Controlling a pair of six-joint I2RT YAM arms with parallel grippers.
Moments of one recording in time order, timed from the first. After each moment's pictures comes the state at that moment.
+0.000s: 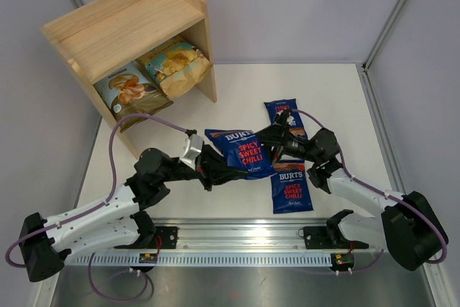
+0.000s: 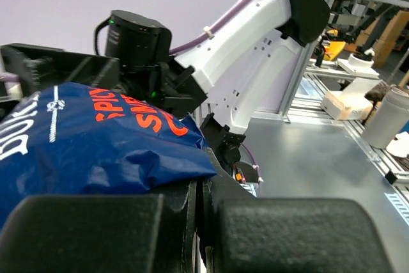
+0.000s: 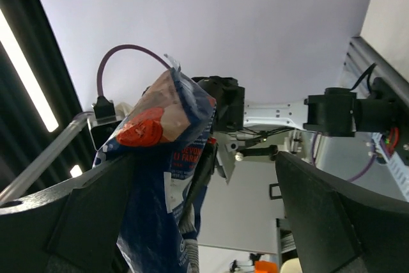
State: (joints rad) left arm -0.95 0.82 0.58 0.57 0.61 -0.35; right arm 0.53 1.13 0.46 0.90 -0.80 1.79
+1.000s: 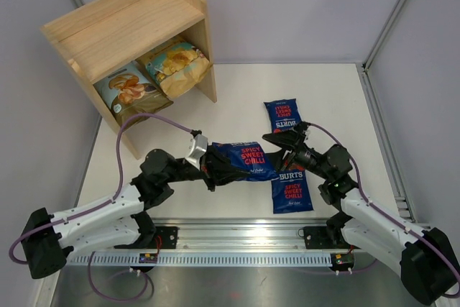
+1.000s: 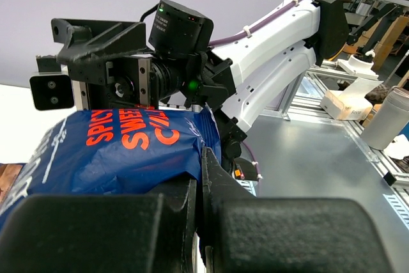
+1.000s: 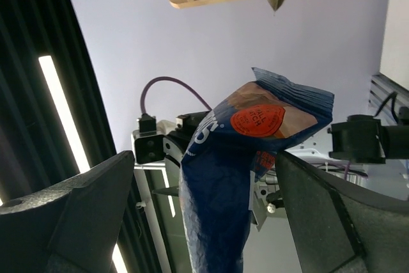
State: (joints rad) left arm -0.95 0.88 0.54 0.64 0.61 -0.37; right arm 0.53 0.85 0.32 0.79 -0.55 1.92
